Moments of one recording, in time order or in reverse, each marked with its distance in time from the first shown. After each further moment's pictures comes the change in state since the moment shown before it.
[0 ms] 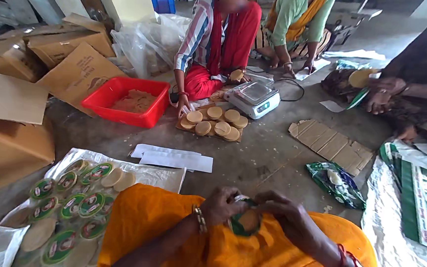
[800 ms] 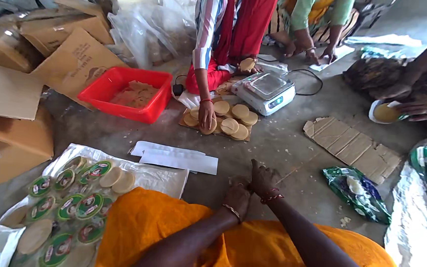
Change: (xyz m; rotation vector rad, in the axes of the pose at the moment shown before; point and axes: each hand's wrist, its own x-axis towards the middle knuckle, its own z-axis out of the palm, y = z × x) left_hand 0.101 -0.060 0.045 0.752 -0.152 -0.365; right_hand 0.125 0.120 0.069 -0.591 -0.312 0.931
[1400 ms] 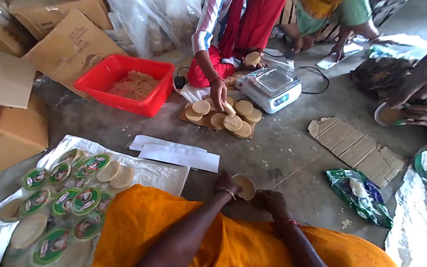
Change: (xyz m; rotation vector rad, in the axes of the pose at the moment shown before) left_hand 0.037 -0.046 -0.013 -0.503 0.027 -0.491; right_hand -0.036 0.049 0.053 1.137 -0.052 0.320
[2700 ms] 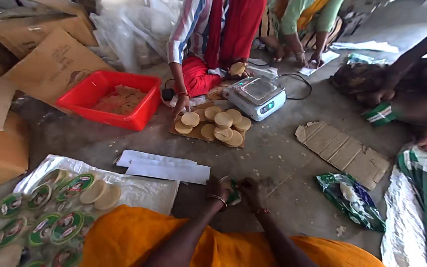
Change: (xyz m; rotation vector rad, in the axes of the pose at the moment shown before) left_hand 0.014 0.014 -0.010 0.051 0.088 0.042; right_hand 0.069 -0.008 0.030 -0.200 -0.012 -0.526
